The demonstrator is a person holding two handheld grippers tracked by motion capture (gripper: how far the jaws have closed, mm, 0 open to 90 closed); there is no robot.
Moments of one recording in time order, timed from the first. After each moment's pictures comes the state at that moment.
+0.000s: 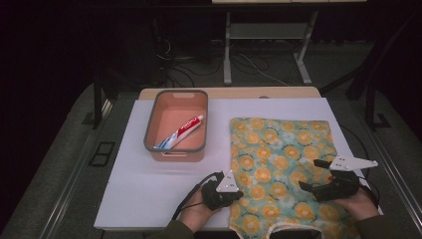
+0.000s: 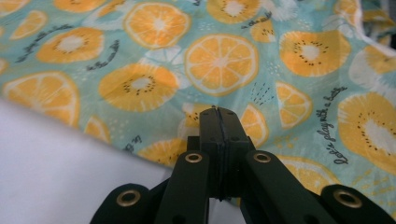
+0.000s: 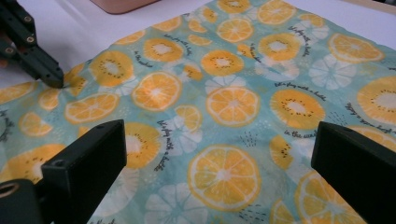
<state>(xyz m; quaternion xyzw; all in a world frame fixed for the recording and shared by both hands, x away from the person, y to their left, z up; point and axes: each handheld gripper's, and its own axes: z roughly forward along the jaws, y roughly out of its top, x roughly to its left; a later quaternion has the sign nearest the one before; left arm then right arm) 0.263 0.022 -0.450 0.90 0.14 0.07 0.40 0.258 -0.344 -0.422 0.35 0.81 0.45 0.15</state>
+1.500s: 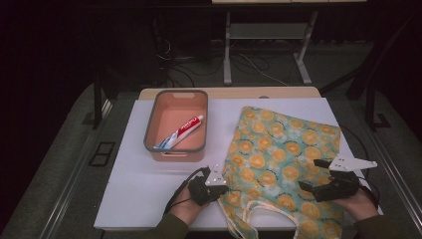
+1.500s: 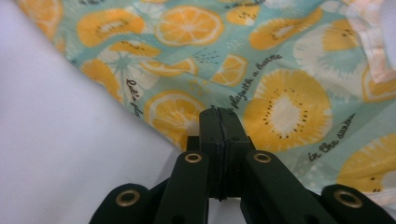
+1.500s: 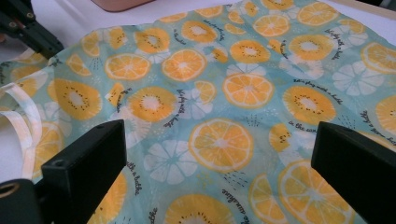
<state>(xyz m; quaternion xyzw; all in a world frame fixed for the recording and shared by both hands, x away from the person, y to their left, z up) 0.270 0.048 -0.442 0.90 0.20 0.10 0.36 0.258 -0.343 -0.421 0.34 0.81 0.44 0.16</state>
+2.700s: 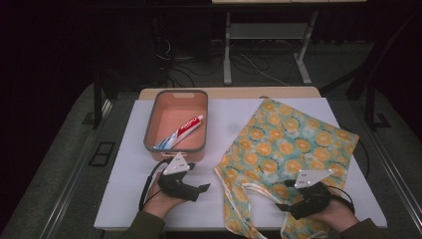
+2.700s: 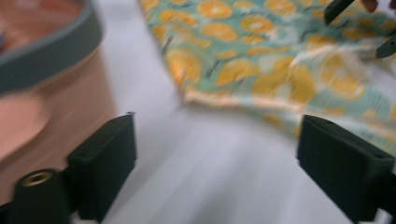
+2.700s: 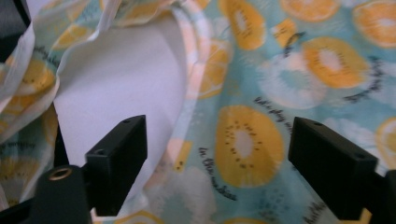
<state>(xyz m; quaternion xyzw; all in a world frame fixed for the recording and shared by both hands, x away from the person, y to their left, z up) 0.271 0.138 -0.431 0.84 0.29 0.10 0.45 0.242 -0.271 -0.440 0.25 0.90 0.35 0.07</state>
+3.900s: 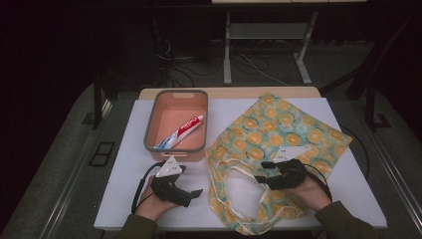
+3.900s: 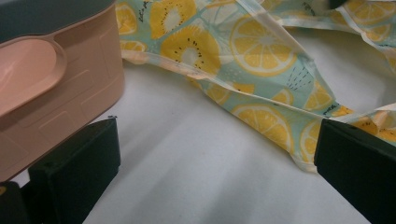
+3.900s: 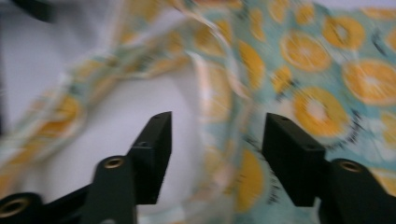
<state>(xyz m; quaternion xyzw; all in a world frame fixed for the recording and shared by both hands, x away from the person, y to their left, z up) 0.270 0.146 -0.435 0.84 0.29 0.09 0.45 0.286 -0.223 -0.410 0.26 0.87 0.41 0.08</state>
